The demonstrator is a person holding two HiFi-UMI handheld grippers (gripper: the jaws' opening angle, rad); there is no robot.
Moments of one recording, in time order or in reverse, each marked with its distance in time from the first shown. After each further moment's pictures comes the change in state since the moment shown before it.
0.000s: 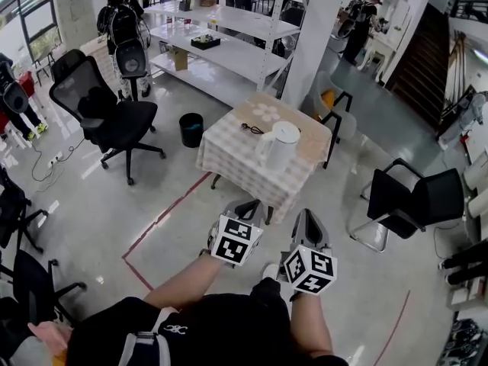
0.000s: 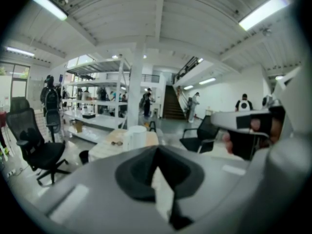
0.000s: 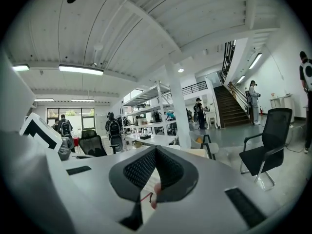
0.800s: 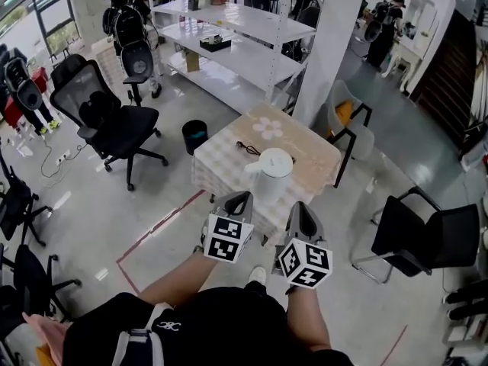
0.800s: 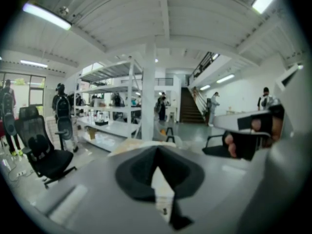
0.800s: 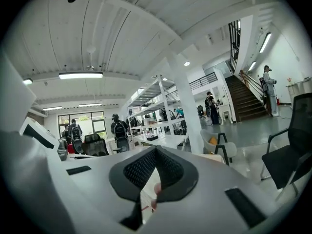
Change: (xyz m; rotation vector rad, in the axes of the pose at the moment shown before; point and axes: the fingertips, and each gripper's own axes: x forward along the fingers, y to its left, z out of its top) left arm 0.177 0.066 0.070 -0.003 -0.038 0.222; right arm 0.199 -0.097 0.031 0.044 0.020 0.163
